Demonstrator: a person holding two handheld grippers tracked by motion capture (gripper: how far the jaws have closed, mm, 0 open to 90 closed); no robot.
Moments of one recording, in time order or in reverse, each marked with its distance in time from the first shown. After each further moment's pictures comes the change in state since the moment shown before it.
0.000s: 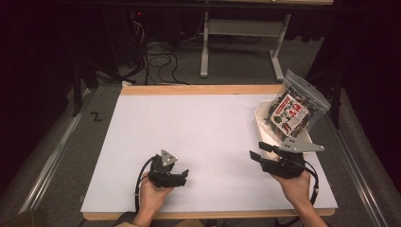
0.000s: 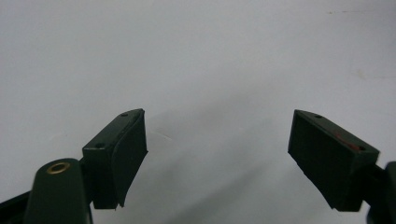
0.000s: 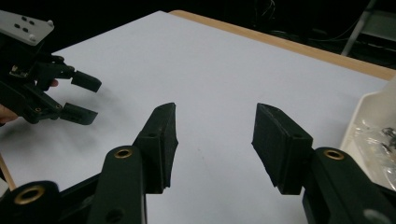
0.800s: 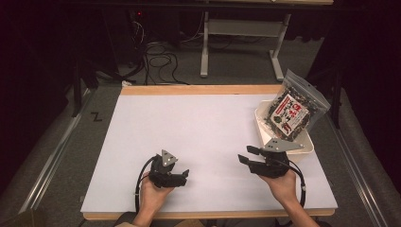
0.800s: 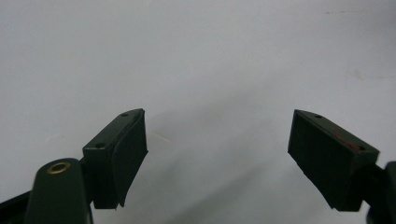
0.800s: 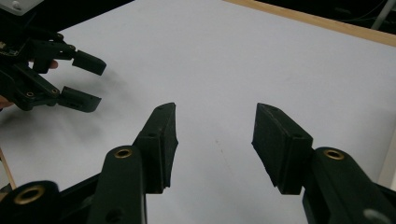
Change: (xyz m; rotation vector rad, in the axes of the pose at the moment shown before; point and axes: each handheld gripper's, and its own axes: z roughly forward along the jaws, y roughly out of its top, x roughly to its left) left arm 0.000 0.000 0.001 0.001 -0.007 0.000; right arm 0.006 -0.010 0.035 0.064 0.044 -0.002
